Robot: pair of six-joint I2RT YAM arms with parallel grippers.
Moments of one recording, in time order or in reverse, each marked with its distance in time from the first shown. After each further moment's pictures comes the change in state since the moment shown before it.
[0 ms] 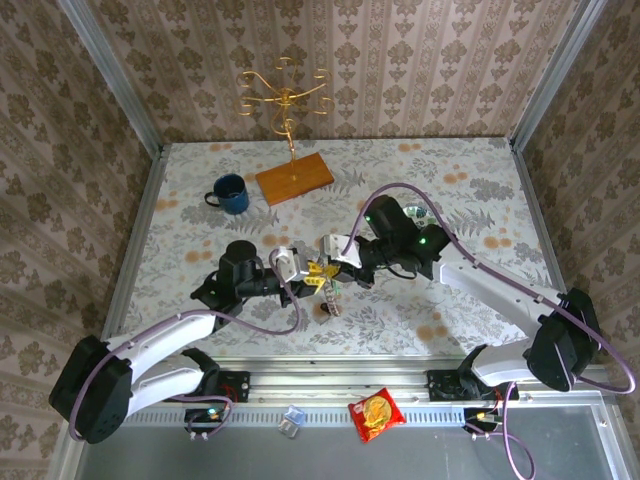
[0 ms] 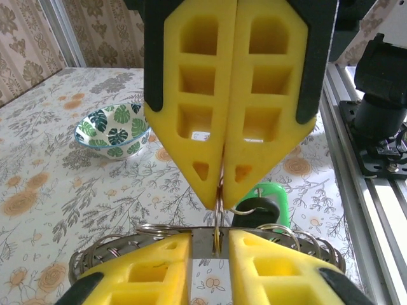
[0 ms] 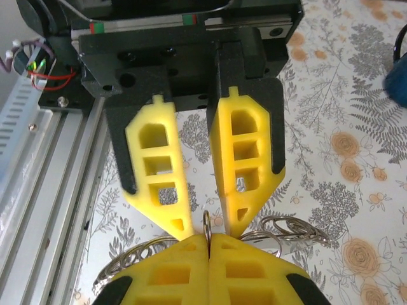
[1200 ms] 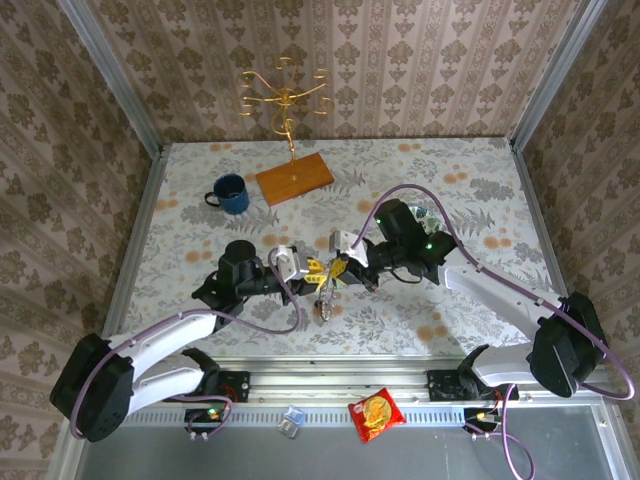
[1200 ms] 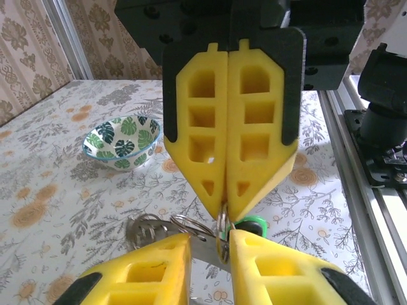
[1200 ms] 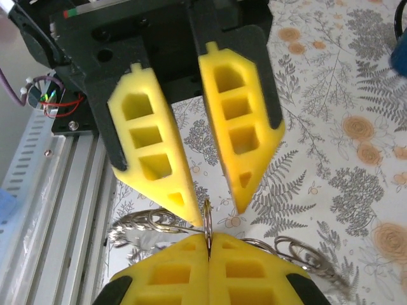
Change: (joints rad) left arm -0.001 0.008 0.012 0.037 -0.005 0.000; right arm -0.058 -0.034 -0.096 0.104 -0.089 0.128
